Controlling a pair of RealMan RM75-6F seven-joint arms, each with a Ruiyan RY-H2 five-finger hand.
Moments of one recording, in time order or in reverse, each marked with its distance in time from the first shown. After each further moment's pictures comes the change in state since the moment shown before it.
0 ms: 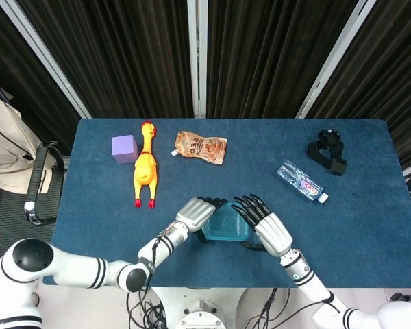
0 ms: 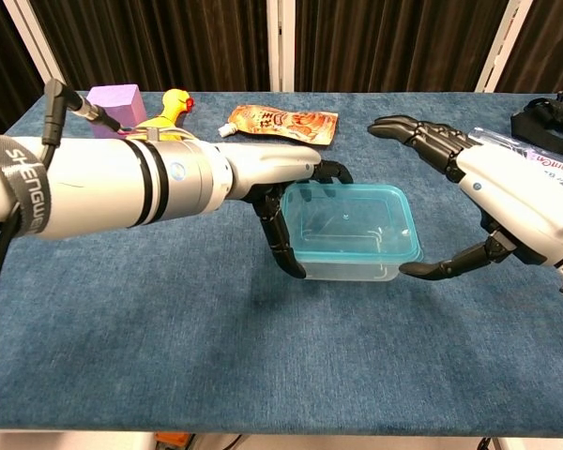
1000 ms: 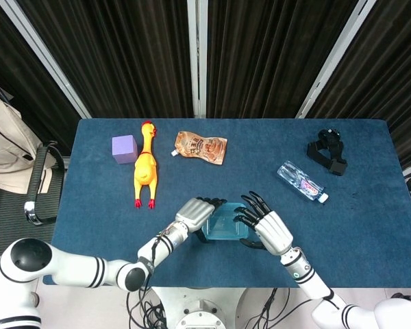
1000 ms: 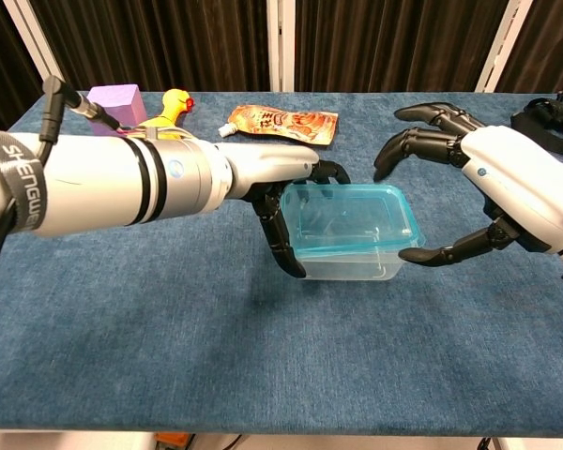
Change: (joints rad) left arm 0.000 0.012 -0.003 -0.006 0.015 -0.021 -0.045; right arm 0.023 -0.014 -0.006 0.043 -0.013 0.057 -0.010
